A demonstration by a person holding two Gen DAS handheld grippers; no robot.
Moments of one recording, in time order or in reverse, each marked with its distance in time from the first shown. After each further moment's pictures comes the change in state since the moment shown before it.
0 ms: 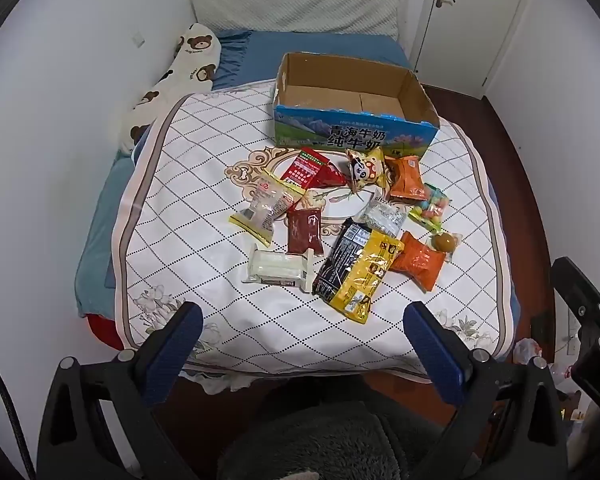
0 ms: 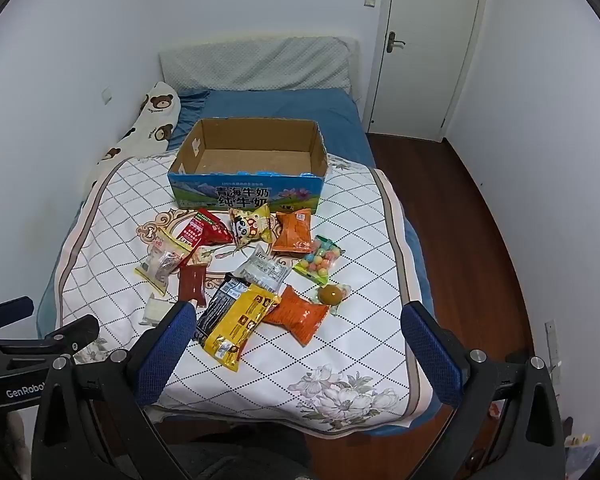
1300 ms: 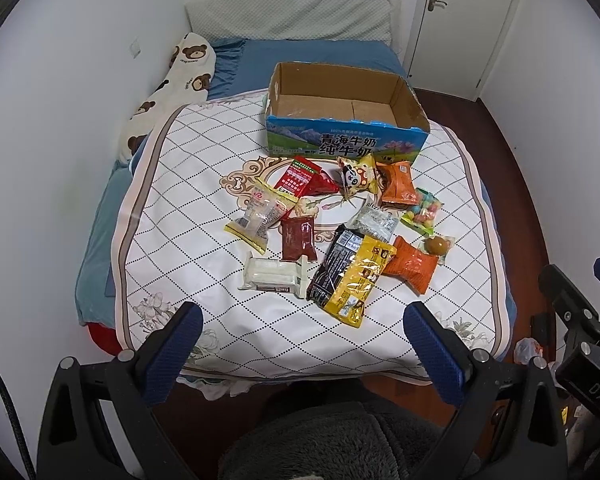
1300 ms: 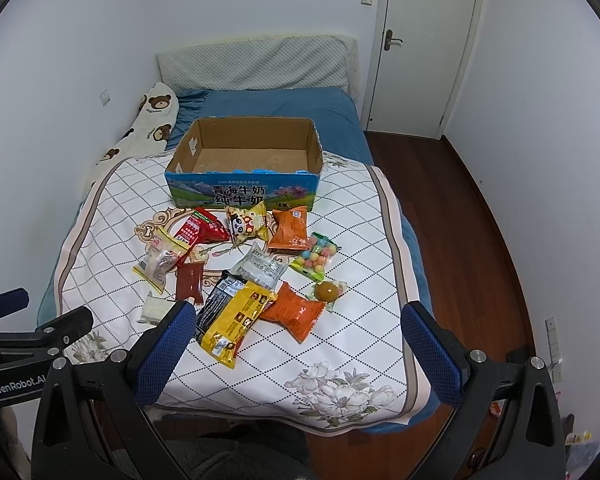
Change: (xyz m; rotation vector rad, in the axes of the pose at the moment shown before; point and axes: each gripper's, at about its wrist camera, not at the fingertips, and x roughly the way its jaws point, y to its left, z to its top) left arm -0.010 -0.011 0.005 0.017 -0.031 0.006; right arm -0.001 -0.005 -0.002 0.004 -0.001 0.004
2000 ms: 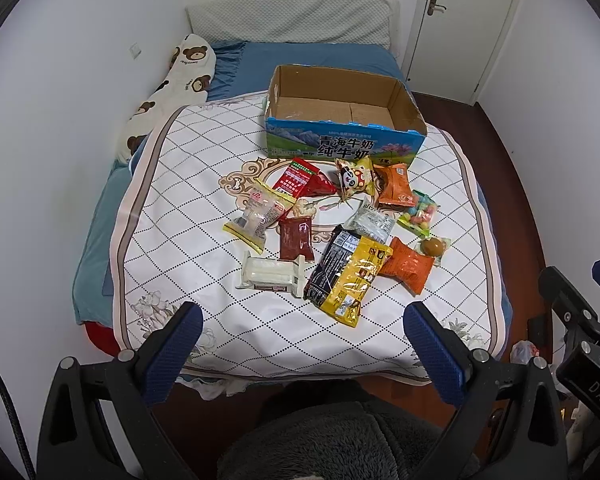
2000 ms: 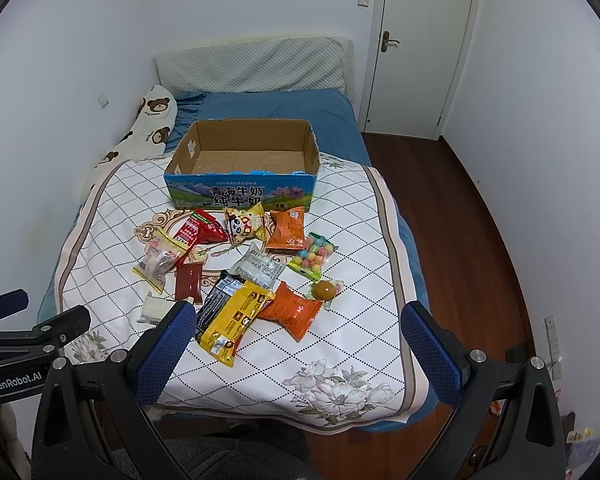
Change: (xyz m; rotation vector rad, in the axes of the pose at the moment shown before) left arm -0.004 -0.002 -0.004 -0.004 -0.012 -0.007; right arm -0.008 -0.005 -0.005 0.010 -0.003 -0.004
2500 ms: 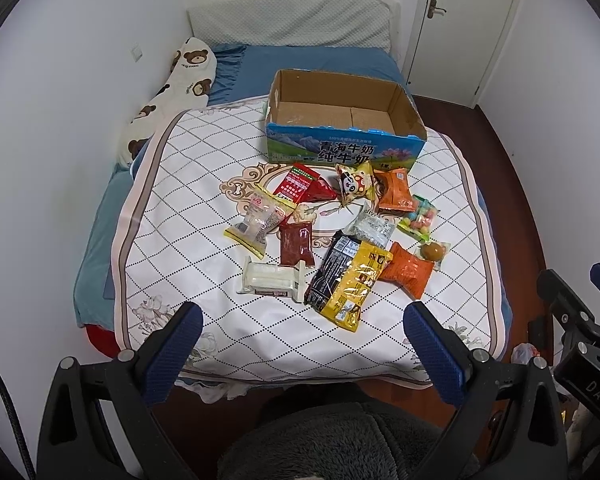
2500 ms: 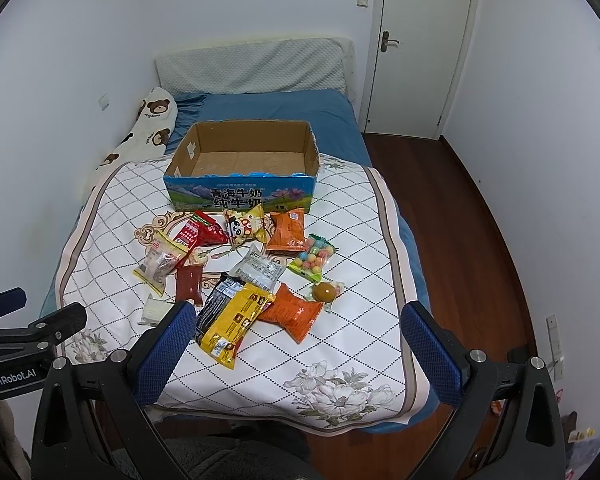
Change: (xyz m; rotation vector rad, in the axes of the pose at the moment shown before) left arm -0.003 0.002 0.004 -0.002 -0.011 -0.001; right arm 0.000 0.000 0.003 0.005 -0.002 0.003
